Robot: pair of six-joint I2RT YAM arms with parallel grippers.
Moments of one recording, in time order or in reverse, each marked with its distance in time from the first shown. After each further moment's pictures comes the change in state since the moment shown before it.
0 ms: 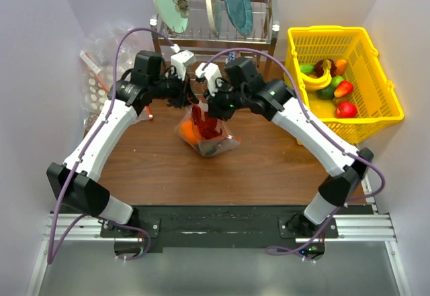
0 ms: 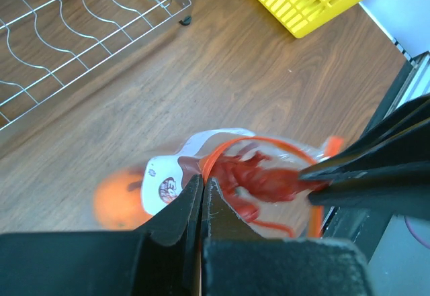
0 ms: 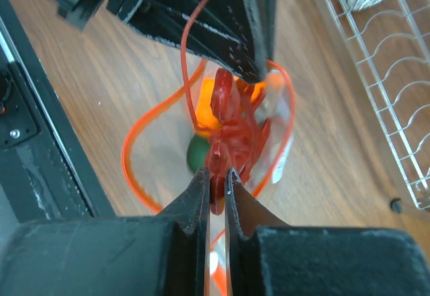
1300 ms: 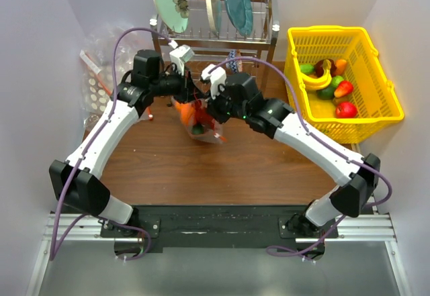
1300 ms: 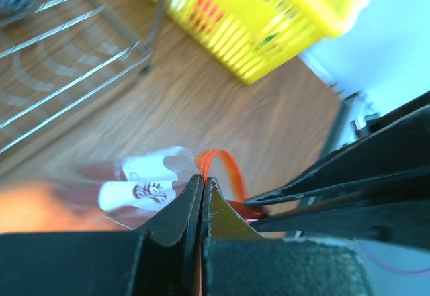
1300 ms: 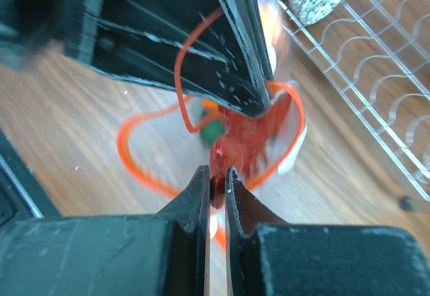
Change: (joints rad) left arm 0.019 0.005 -0.072 0.232 0.136 -0.154; right arm 0.049 -0.101 -0.282 0.359 0.217 0.172
